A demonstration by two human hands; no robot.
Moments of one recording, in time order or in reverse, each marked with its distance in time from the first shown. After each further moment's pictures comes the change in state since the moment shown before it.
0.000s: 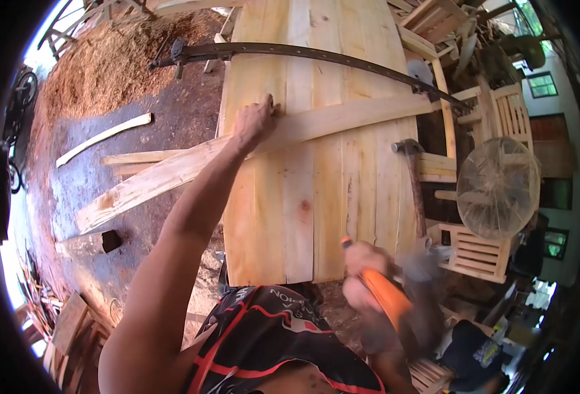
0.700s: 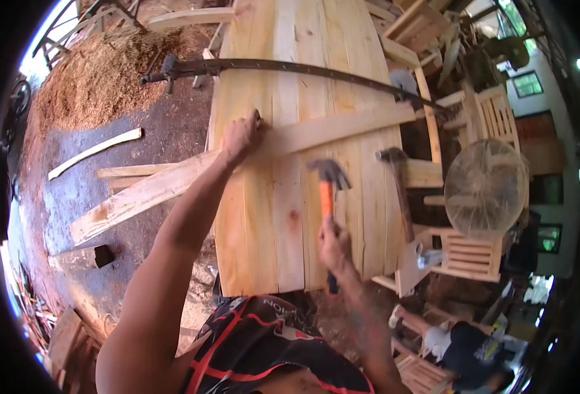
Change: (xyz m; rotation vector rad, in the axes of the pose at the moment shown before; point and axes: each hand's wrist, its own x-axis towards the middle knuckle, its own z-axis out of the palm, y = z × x) left_hand -0.005 -0.007 0.005 -0.089 -0.002 0.031; right_hand -0.032 0.045 -0.028 -0.428 0.019 1.399
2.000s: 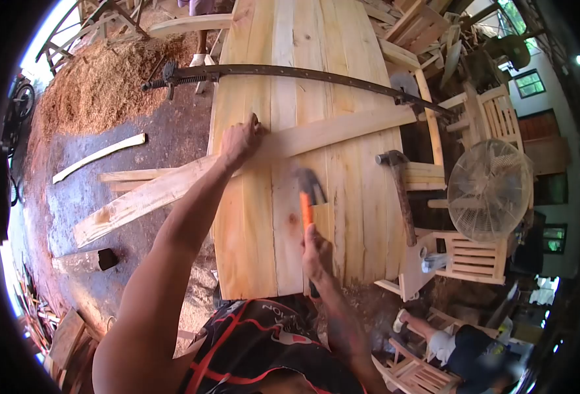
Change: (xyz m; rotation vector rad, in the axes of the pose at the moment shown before) left_hand 0.009 0.003 -0.008 0.004 0.070 0.027; right_hand 0.008 0.009 0.037 0.034 0.063 -0.304
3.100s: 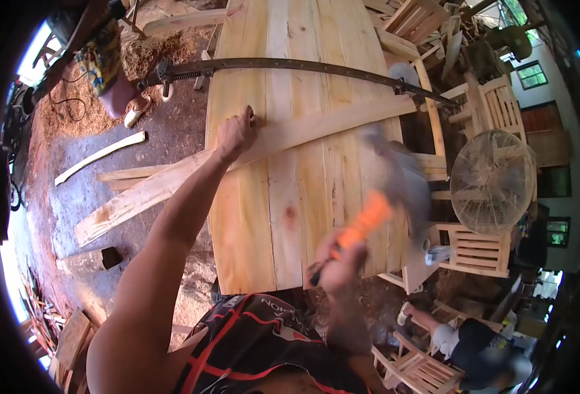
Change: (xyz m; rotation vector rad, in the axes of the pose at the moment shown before) left_hand 0.000 0.004 0.007 0.066 -0.071 -0.053; right_hand -0.041 -0.063 -0.040 0.506 0.059 -0.298
